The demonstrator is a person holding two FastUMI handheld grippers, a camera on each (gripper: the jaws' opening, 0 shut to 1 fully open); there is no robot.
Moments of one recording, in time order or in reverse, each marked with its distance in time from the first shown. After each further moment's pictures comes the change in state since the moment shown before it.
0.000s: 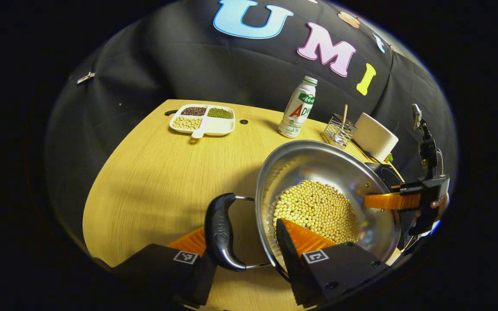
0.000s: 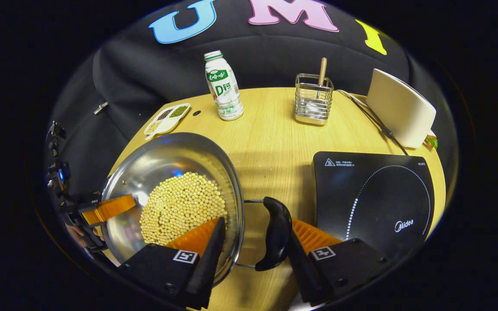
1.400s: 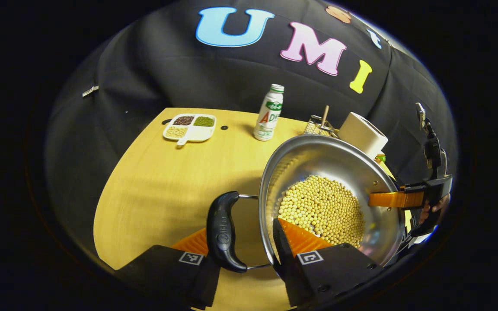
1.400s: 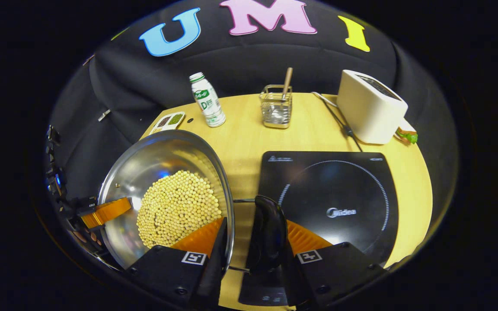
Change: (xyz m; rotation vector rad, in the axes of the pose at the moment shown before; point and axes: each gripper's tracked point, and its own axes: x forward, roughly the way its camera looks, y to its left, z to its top) left arm -0.065 -0.121 0.016 -0.007 0.030 0.063; right arm -0.111 -0.075 0.010 0.056 0.007 0.013
